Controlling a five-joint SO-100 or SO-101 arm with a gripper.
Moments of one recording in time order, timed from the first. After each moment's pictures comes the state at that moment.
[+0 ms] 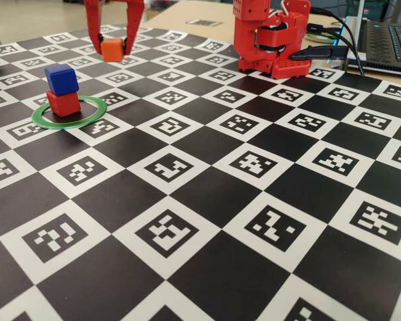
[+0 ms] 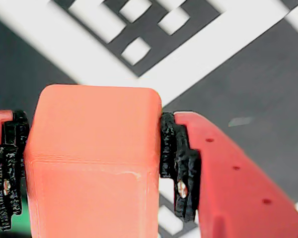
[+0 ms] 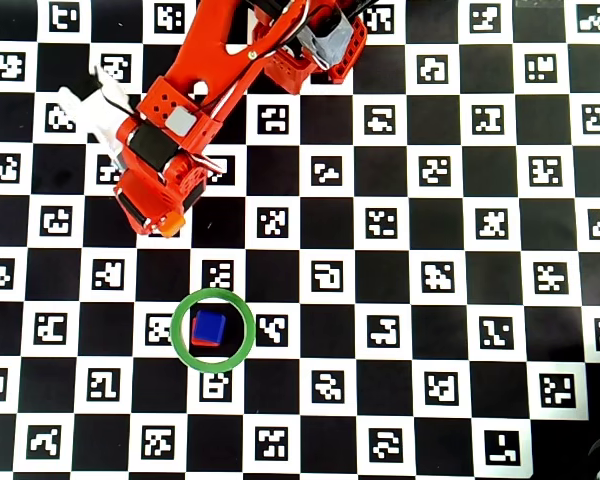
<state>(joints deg) 38.7 83.0 93.6 72.2 1.9</state>
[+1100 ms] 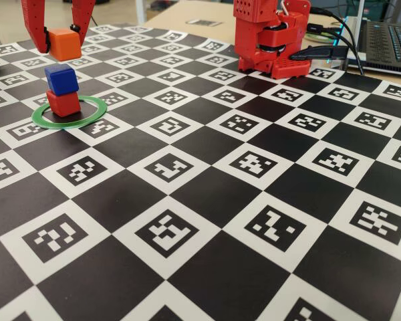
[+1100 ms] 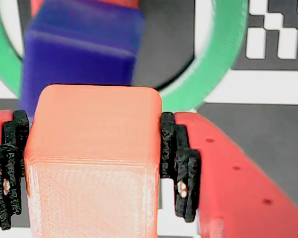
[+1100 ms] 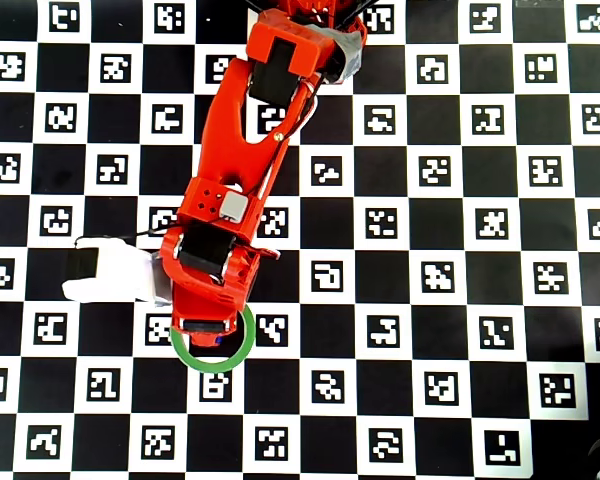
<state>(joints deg) 21.5 57.1 47.8 88.5 -19.2</state>
